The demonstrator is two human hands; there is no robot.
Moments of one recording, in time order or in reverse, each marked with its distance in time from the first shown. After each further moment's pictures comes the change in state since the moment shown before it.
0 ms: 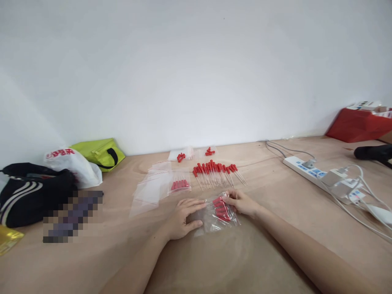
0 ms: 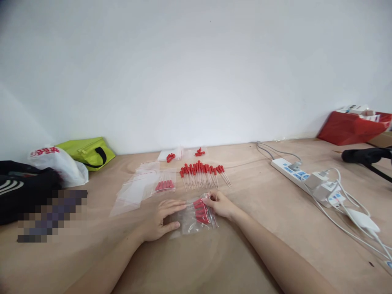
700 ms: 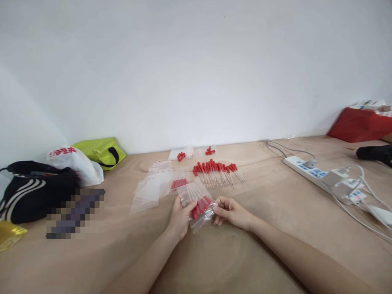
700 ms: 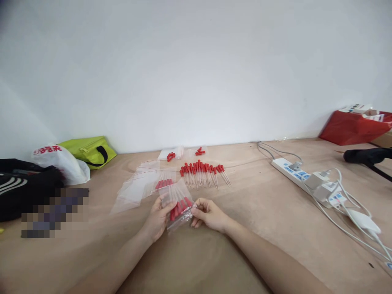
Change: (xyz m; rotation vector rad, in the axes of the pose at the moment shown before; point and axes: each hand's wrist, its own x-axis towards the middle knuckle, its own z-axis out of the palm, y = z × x) left_hand 0.022 0.023 0.030 -1.252 0.819 -0.637; right_hand -0.014 0.009 0.029 -0.018 -0.183 -0.047
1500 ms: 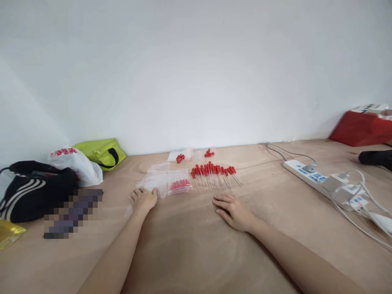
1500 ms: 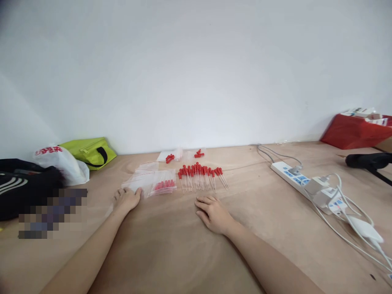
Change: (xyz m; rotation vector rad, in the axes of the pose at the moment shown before) left_hand 0.087 0.052 -0.089 1.702 0.576 0.123; right_hand -0.006 -0.001 -0.033 -1.155 0.124 -0.485
